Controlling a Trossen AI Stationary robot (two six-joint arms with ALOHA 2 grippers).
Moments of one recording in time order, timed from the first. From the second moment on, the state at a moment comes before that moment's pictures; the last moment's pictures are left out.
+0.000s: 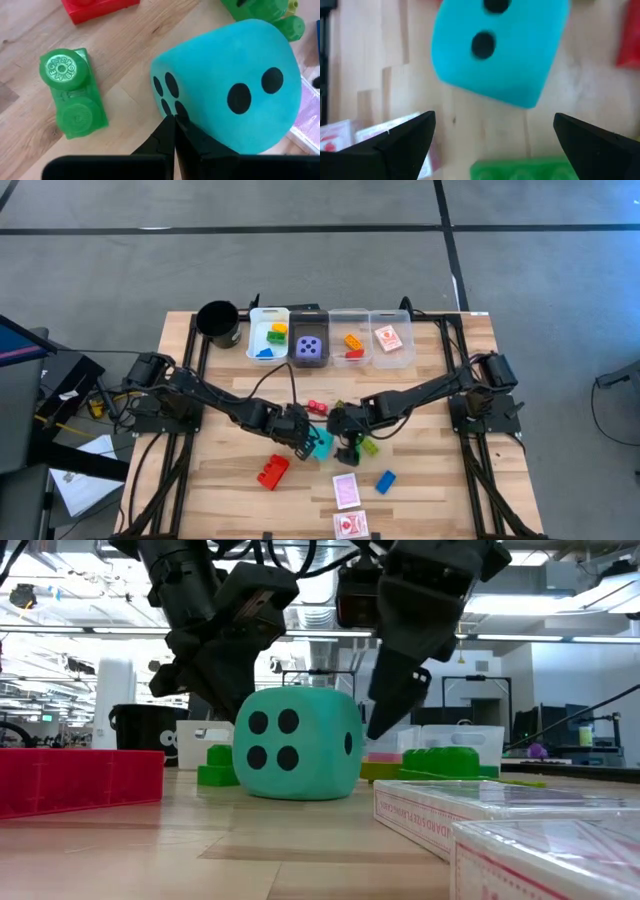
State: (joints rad) left arm -0.27 1.72 1.05 -0.42 -0.18 -1.05; right arm 0.22 1.82 1.18 -0.39 -0.10 0.39
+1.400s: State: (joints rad) left arm -0.29 1.72 1.05 -0.24 -0.11 -1.14; right arm 0.28 1.82 1.24 -0.44 0.02 0.43
